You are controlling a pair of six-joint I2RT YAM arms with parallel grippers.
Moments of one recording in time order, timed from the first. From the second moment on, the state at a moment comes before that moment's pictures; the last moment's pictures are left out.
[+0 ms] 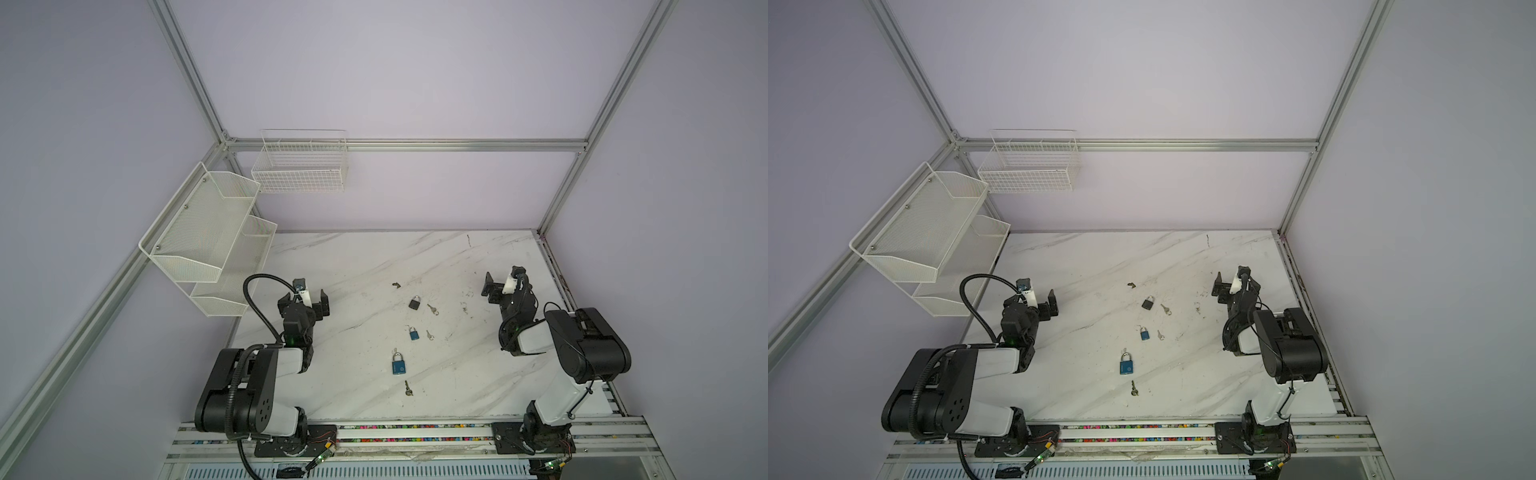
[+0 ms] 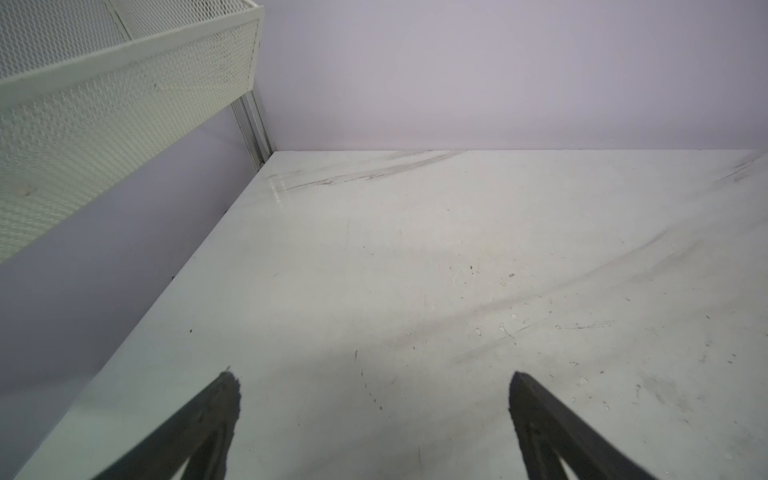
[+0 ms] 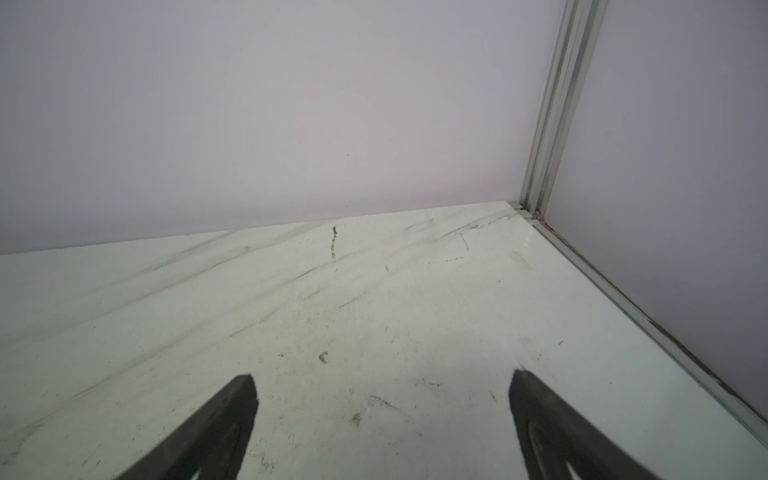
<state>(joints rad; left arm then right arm) -0.02 1.41 0.33 0.85 -0.21 0.03 0.10 1.72 0.45 1.20 0.17 0.07</state>
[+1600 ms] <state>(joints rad) -0.32 0.95 0.44 0.07 0.08 -0.72 0.47 1.55 0.92 -0.06 0.07 0.49</state>
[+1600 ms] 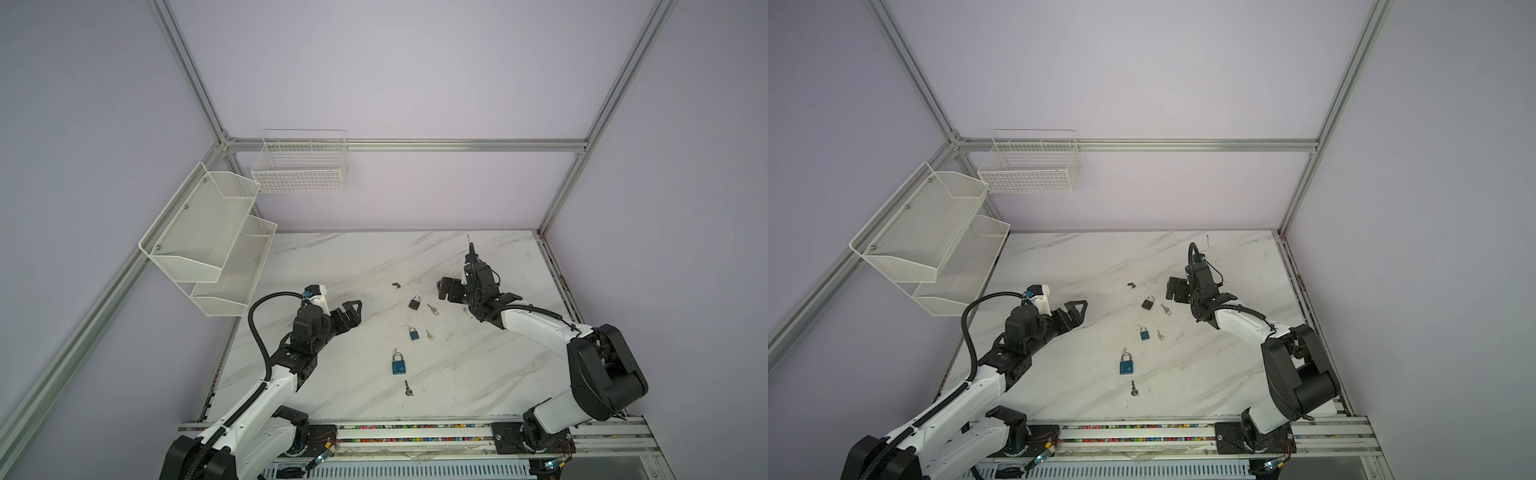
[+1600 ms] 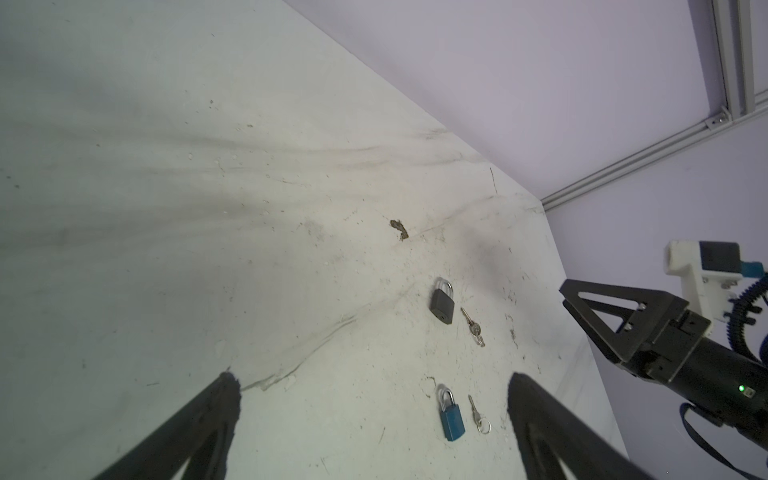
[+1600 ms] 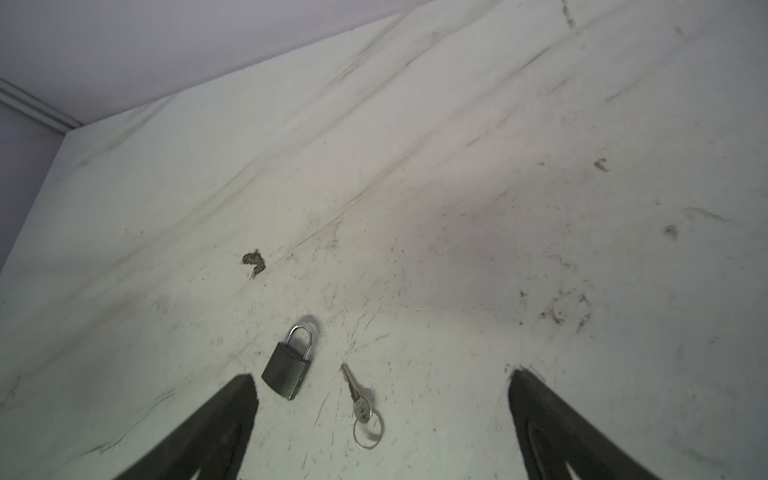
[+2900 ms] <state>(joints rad) -0.58 1.25 0.53 0.18 -0.05 -0.83 0.64 1.85 1.09 -0.26 0.15 0.34</state>
